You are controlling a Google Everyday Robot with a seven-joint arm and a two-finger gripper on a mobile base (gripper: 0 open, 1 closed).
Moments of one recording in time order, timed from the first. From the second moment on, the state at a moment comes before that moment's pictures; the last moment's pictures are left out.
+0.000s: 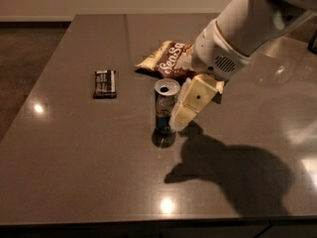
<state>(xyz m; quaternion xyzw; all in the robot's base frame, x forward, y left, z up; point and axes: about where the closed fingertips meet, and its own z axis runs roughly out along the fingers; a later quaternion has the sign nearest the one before) 0.466 -0.054 0.940 -0.62 0.73 0.17 0.23</state>
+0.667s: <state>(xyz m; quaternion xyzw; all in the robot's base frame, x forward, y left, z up) 0.472 -0.032 0.925 -0.62 0.73 0.20 0.22</state>
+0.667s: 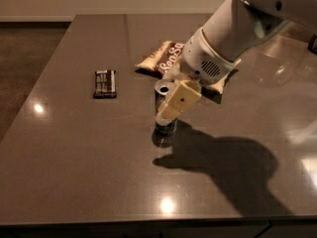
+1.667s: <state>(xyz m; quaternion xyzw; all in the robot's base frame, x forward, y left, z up) 0.509 0.007 0.951 -0.62 0.71 0.23 0.24</state>
